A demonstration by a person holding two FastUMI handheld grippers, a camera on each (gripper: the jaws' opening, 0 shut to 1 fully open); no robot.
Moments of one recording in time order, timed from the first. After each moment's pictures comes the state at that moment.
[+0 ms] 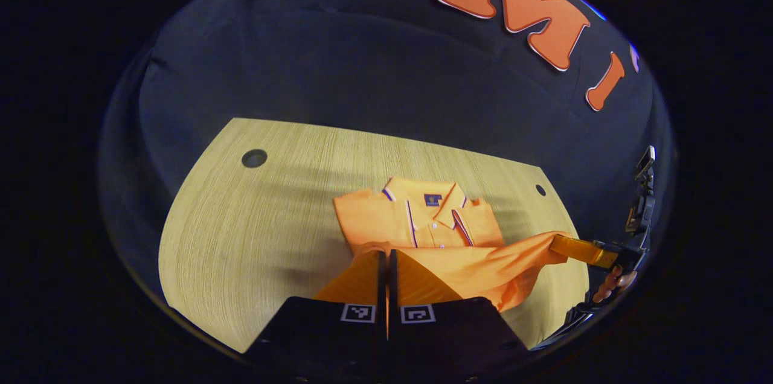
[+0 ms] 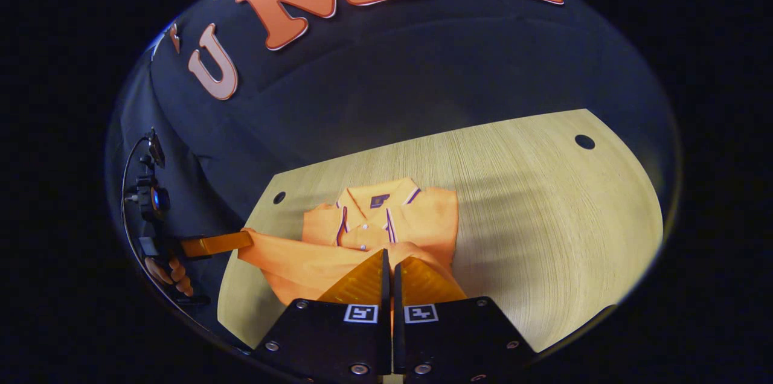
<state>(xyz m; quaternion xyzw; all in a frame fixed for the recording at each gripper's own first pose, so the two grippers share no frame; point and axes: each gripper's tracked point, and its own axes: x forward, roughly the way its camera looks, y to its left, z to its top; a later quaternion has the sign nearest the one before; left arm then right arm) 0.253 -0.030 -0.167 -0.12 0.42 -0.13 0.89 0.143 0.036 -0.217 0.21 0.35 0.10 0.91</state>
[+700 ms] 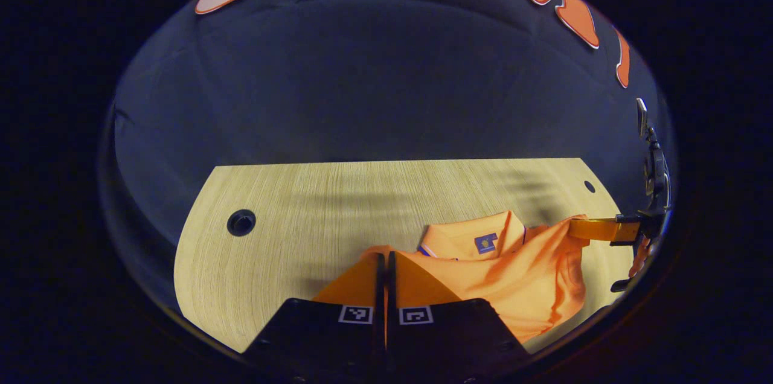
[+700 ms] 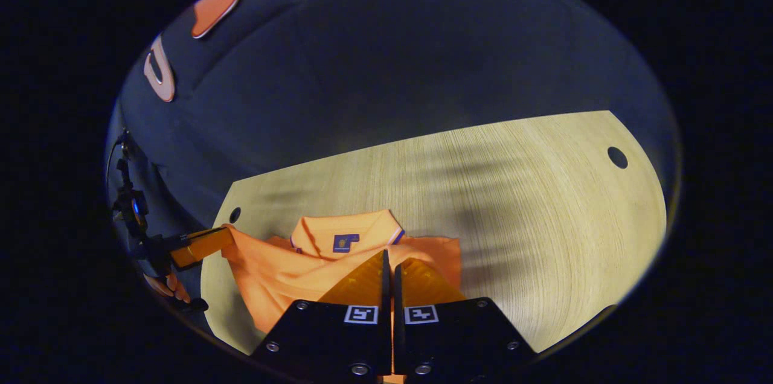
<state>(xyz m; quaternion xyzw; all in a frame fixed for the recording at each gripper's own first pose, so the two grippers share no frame) 0.385 -0.038 -0.228 -0.03 0.39 -0.13 0.91 0.268 0.036 -0.282 0.22 0.42 0.05 0.88</state>
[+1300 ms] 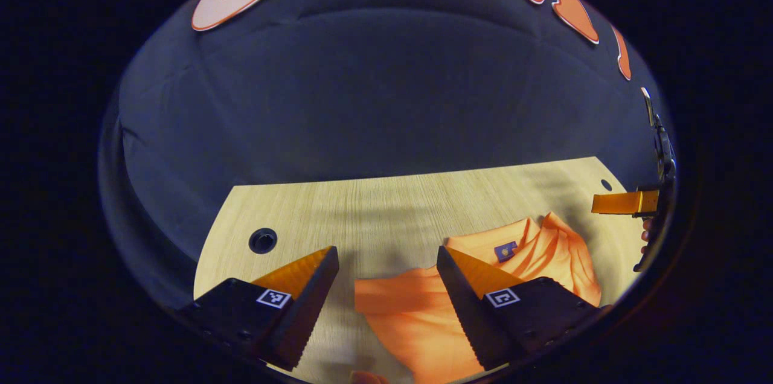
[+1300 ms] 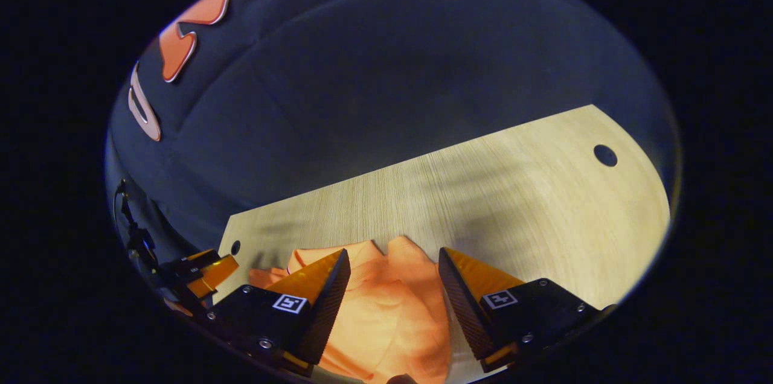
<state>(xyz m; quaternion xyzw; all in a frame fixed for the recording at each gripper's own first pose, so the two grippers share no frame) 0.387 -0.014 -0.196 0.00 0.35 -0.08 0.93 0.280 -0.004 -0.244 0.22 0.35 0.03 0.91</state>
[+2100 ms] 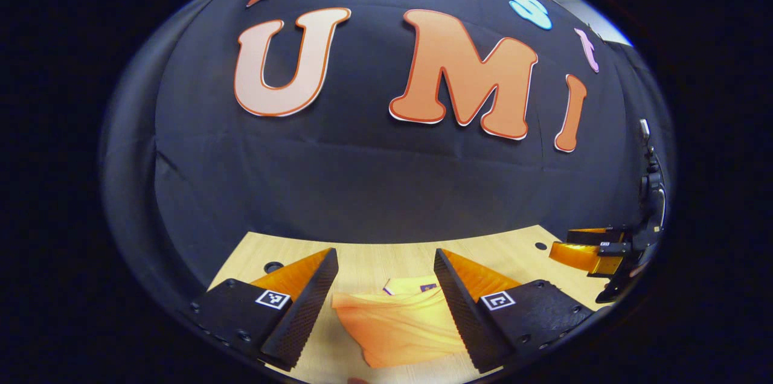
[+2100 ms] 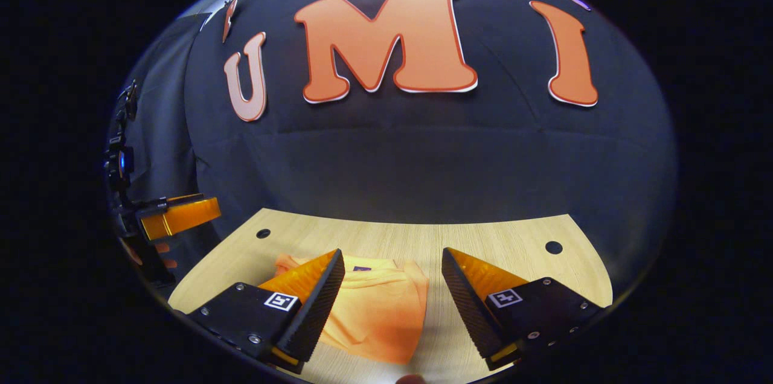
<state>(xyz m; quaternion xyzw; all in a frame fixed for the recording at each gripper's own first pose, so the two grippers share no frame) 0.252 -0.024 -0.003 -0.05 0.17 -0.10 0.98 0.150 -0.003 -0.091 0.10 0.17 0.07 0.98</state>
